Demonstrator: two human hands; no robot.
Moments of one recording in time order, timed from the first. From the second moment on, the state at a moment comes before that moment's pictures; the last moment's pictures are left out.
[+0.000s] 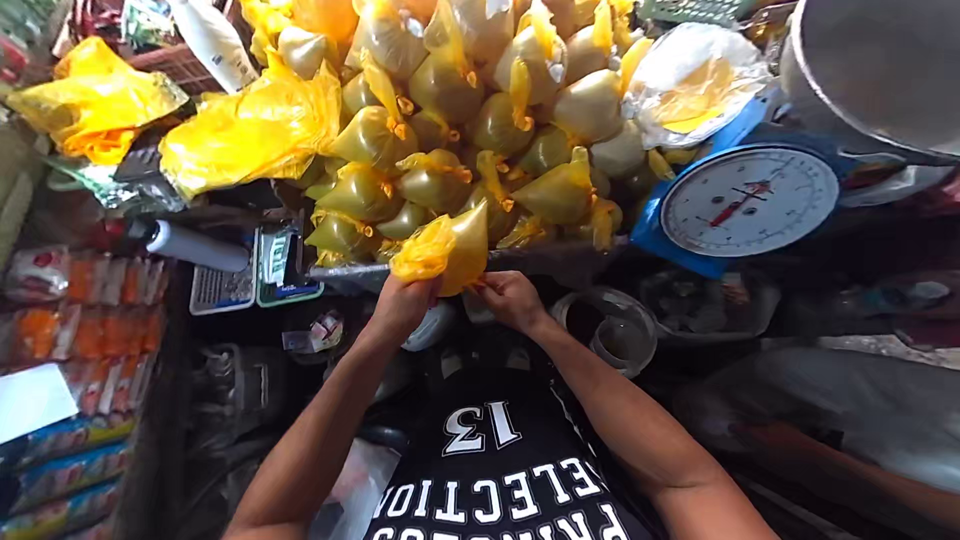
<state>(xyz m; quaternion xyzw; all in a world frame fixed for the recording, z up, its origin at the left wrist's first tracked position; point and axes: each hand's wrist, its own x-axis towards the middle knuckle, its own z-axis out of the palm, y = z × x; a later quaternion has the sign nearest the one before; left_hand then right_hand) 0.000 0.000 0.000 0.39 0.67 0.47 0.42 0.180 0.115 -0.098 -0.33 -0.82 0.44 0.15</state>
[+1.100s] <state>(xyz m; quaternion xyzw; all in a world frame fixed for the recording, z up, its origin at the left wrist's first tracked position) -0.041 0.041 0.012 0.41 0.64 0.59 0.27 0.117 0.149 0.004 -0.19 -0.78 0.53 0.28</state>
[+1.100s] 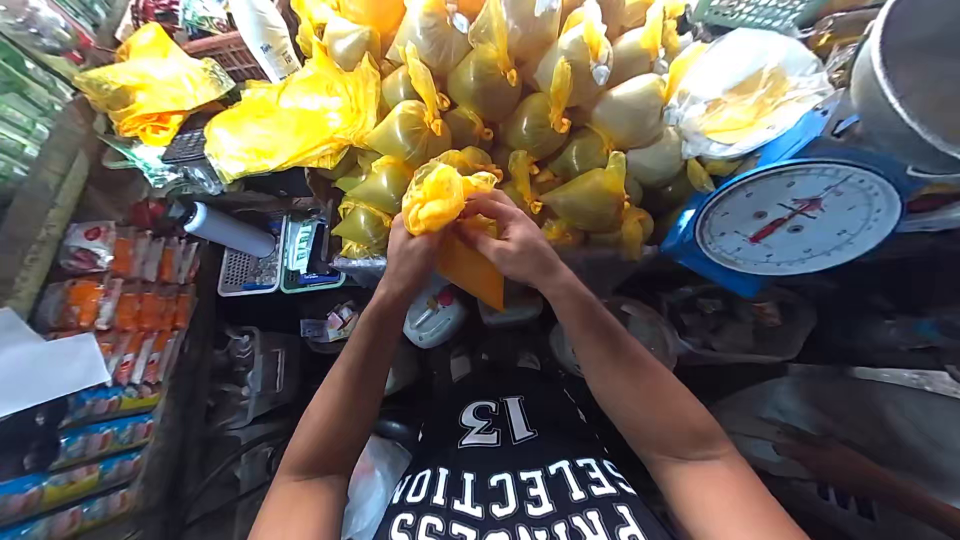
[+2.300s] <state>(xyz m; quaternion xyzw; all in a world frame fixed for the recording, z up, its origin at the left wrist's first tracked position) -0.027 0.062 0.025 0.27 0.66 0.57 0.40 0.154 0.083 -0.030 -0.18 -0.89 0.30 0.30</state>
